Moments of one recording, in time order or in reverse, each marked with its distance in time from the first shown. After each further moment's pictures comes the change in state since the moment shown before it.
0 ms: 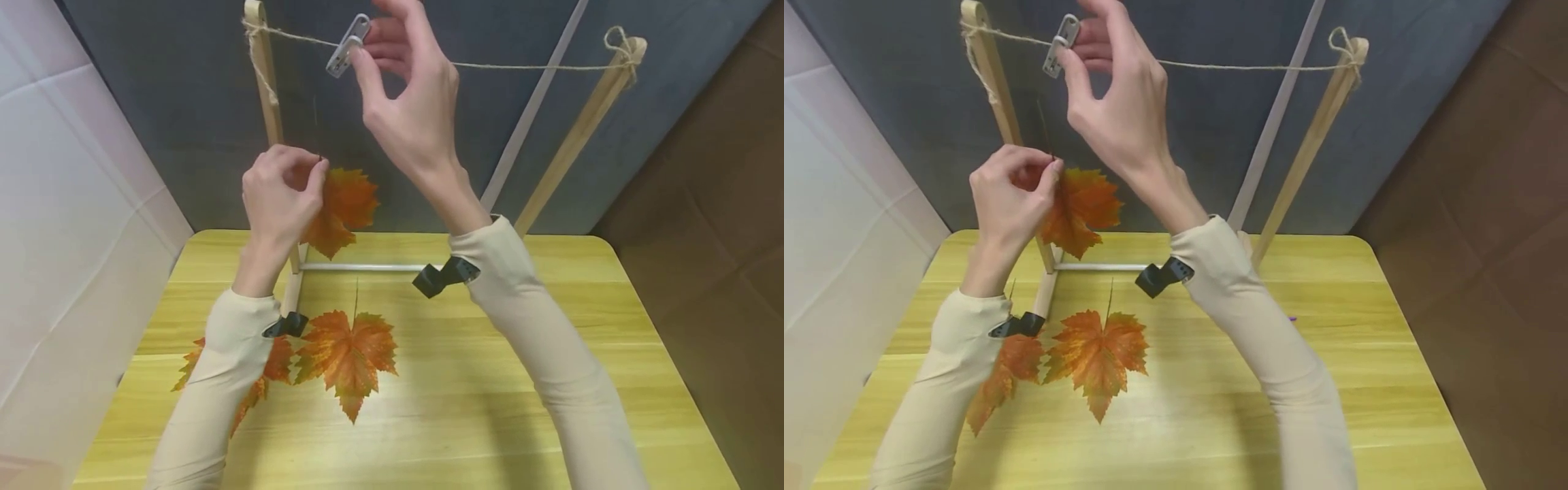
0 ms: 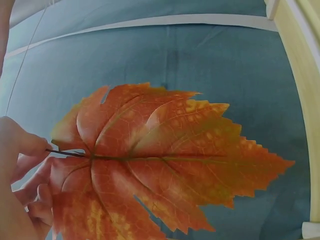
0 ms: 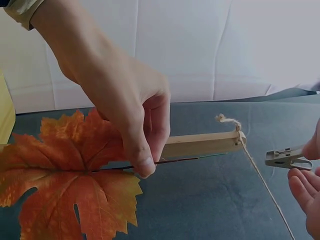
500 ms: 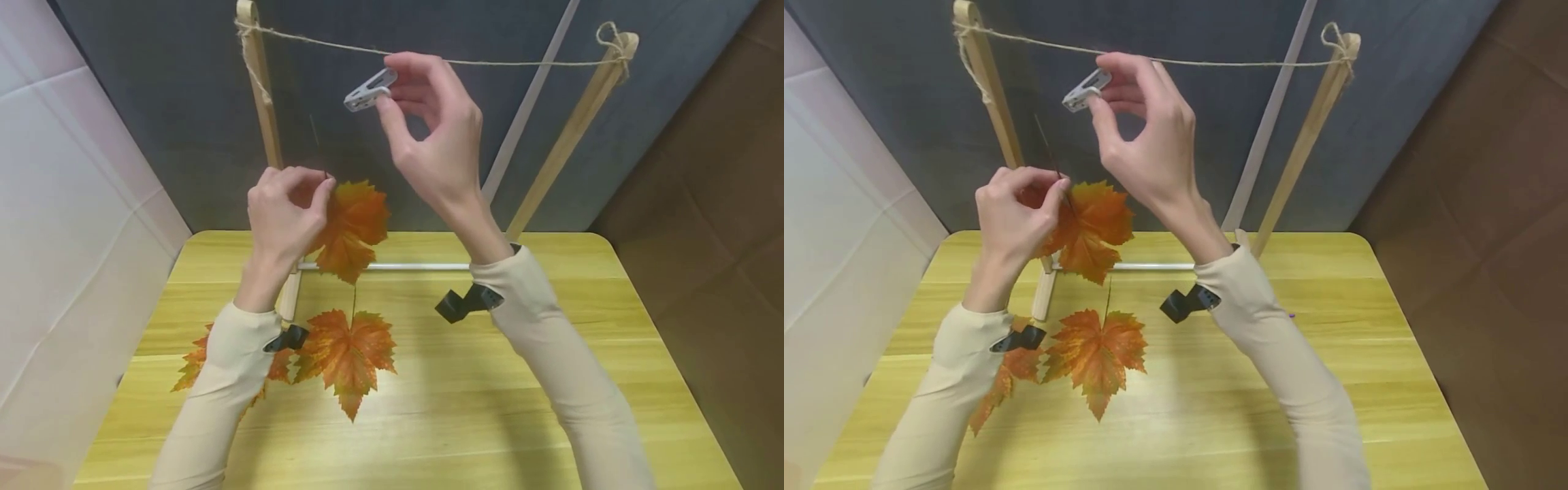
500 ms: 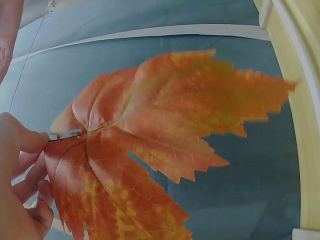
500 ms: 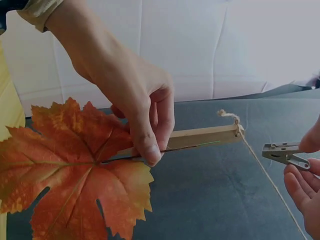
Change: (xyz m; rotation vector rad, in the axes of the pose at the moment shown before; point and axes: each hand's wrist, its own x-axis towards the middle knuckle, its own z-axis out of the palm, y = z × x) left_hand -0.019 -0.003 0.000 -0.040 -0.029 0.075; right_hand -0.032 0.005 -0.017 0.099 0.028 -0.007
